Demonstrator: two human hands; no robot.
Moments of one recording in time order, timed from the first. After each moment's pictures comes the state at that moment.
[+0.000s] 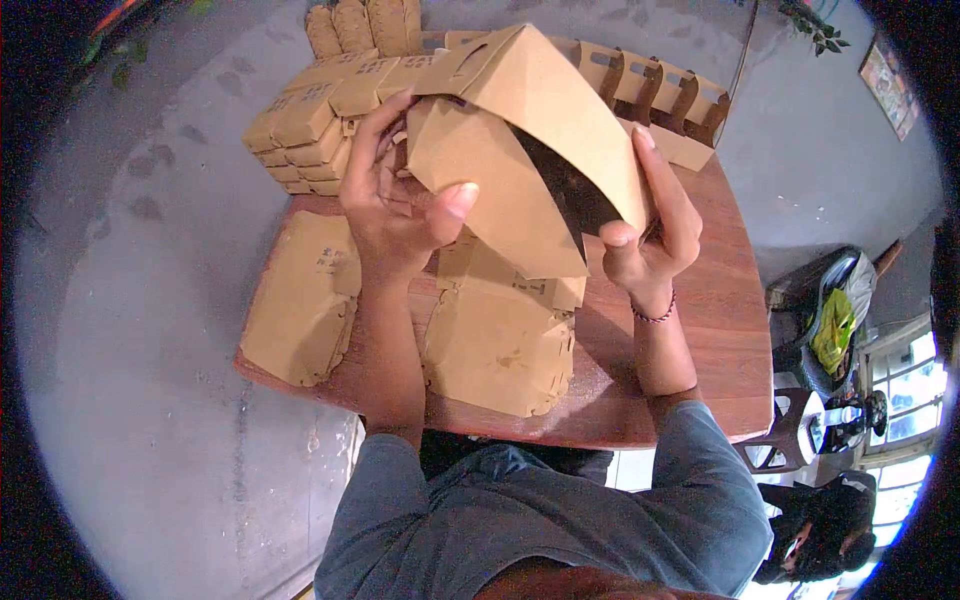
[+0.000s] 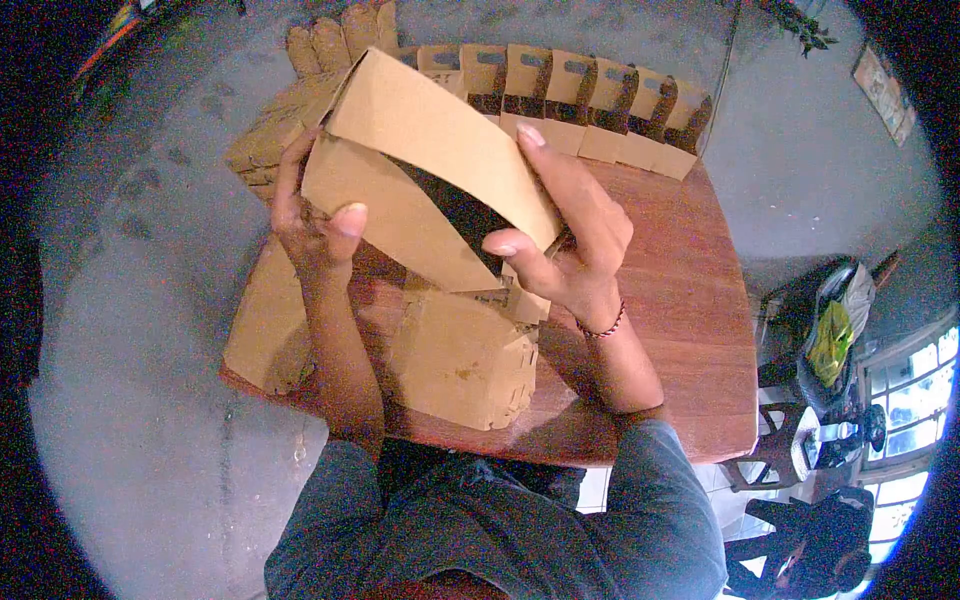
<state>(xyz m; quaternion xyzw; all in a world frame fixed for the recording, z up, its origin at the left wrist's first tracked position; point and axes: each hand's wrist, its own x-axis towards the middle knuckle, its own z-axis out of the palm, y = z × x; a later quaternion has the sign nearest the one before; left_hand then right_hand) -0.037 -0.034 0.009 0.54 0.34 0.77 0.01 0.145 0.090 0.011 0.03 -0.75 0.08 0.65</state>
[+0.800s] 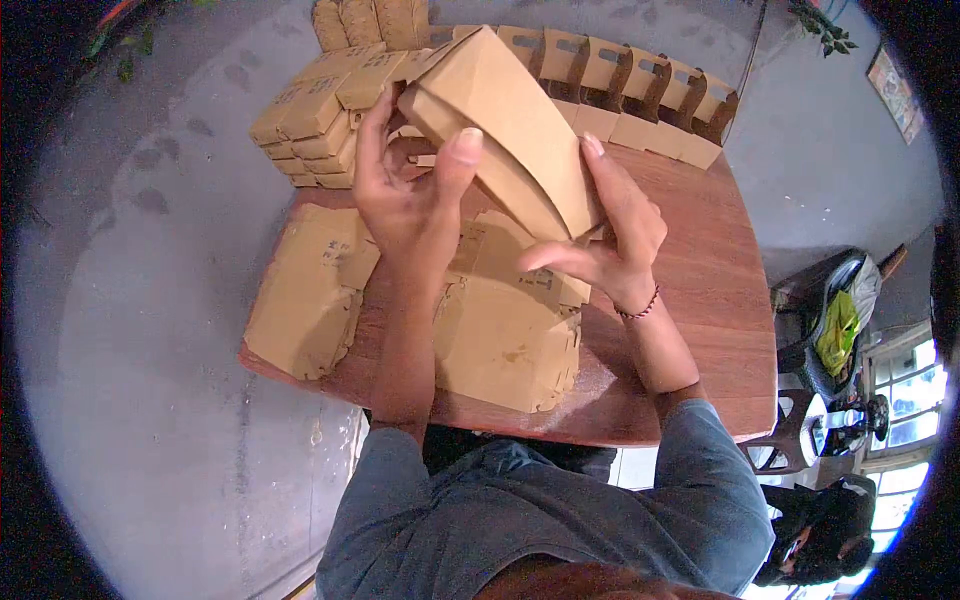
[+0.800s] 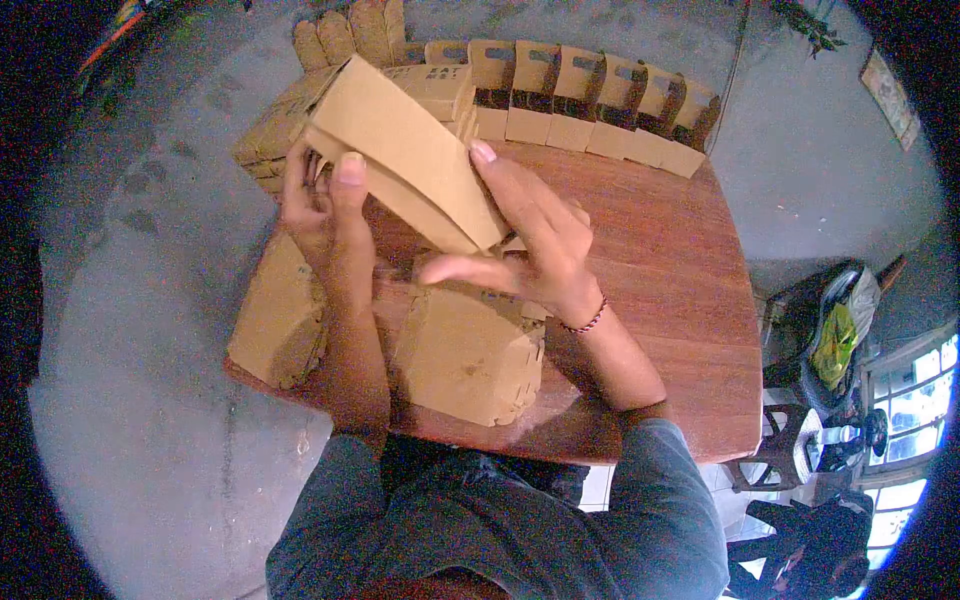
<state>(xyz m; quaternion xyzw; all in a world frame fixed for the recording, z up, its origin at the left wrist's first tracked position) -0.012 -0.030 0.016 0.40 0.43 0.81 -0.05 0.128 0.079 -0.003 0.05 -0.80 0.05 0.59</state>
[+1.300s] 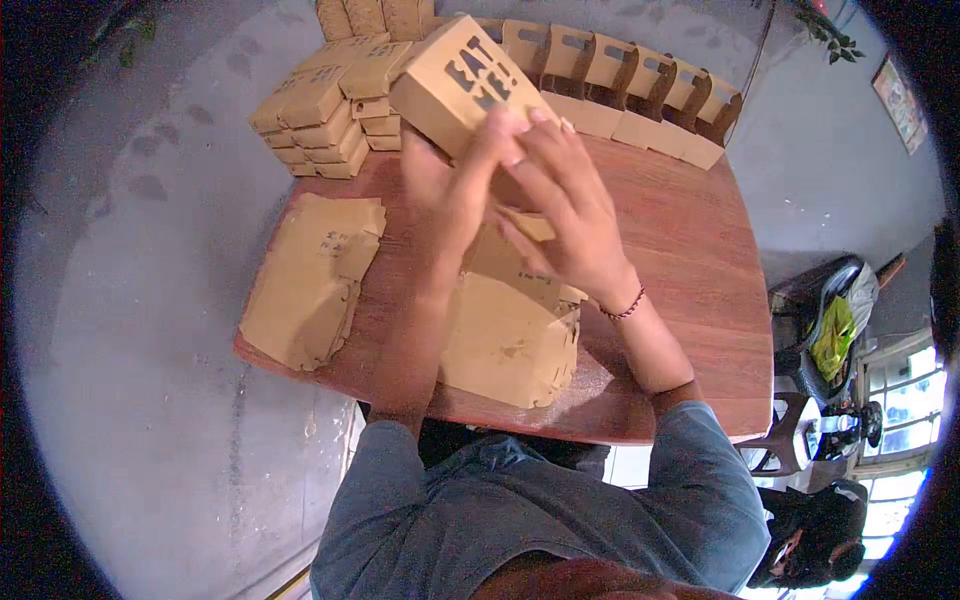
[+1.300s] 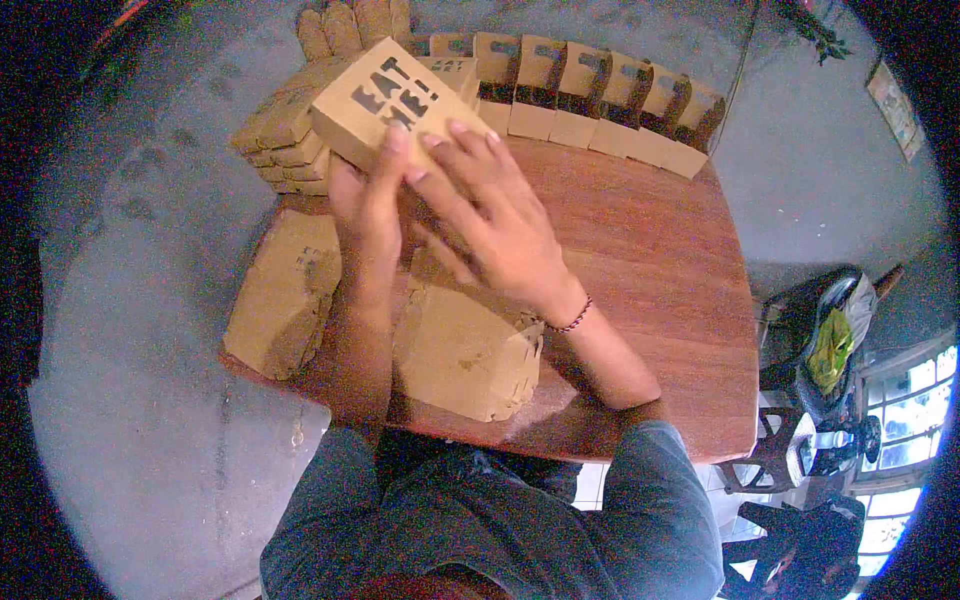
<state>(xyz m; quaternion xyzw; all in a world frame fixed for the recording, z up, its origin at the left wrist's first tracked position) -0.015 -0.006 0.003 0.45 0.37 0.81 0.08 0.101 0.074 -0.010 0.06 -0.85 0.02 0.53</state>
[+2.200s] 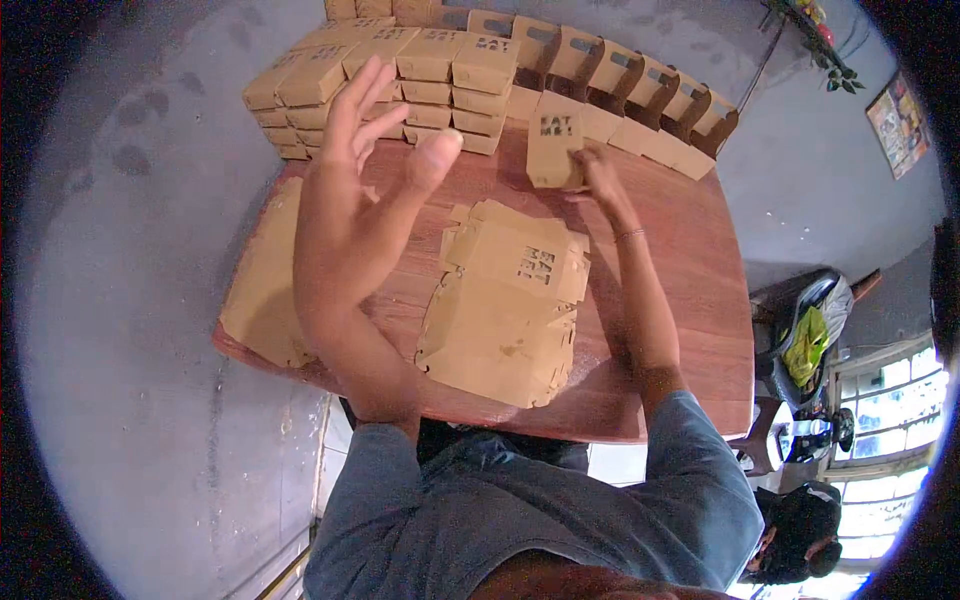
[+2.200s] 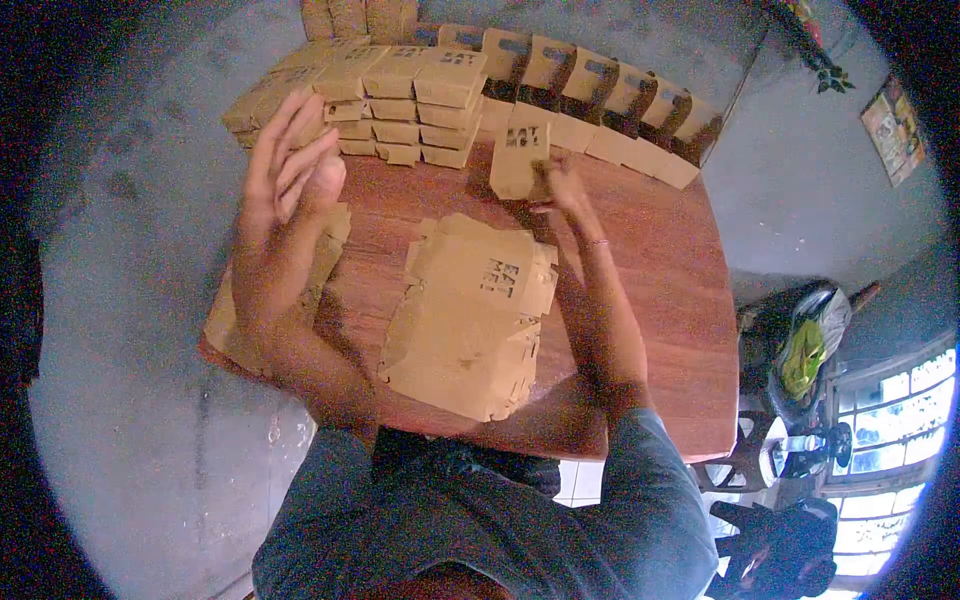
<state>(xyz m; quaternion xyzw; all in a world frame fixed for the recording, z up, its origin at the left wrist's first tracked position) -0.054 -0.095 0.027 0.46 0.58 0.67 0.03 0.061 0.252 -0.132 -0.35 -0.72 0.53 0.27</state>
